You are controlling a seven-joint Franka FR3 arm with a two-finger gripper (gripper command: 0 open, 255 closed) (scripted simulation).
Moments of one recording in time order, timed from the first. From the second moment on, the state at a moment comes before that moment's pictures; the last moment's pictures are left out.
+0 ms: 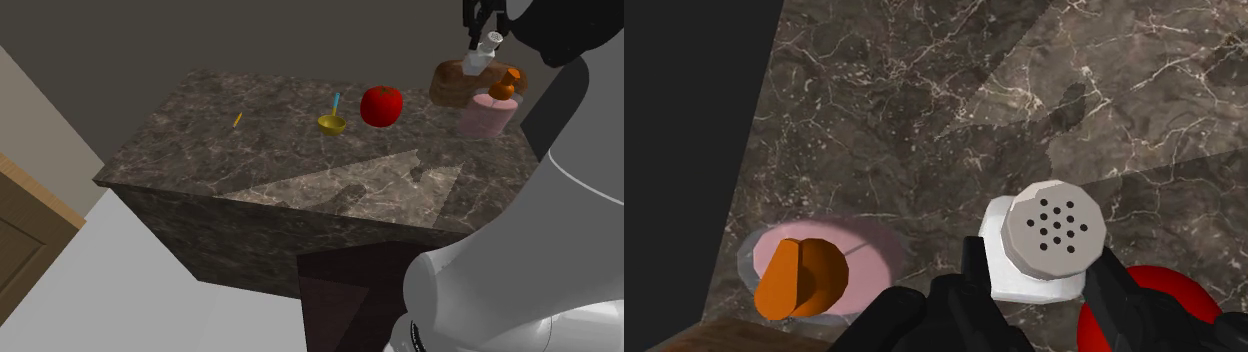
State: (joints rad) arm -0.29 0.24 -0.11 -1.37 -0.05 1.29 -0.26
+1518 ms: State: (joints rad) arm -0.29 0.22 -0.11 -1.69 -0.05 1.60 -0.24
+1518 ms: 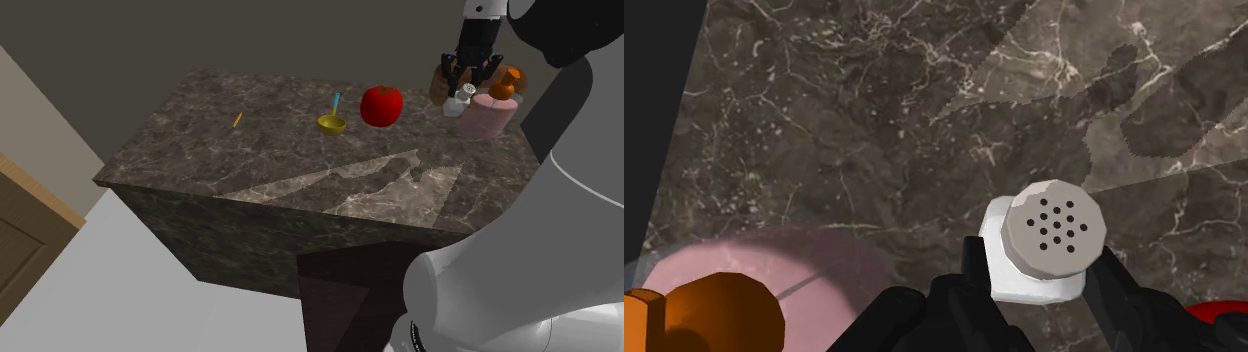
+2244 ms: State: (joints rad) arm -0.29 0.26 -0.11 -1.79 -0.04 1.73 -0.24
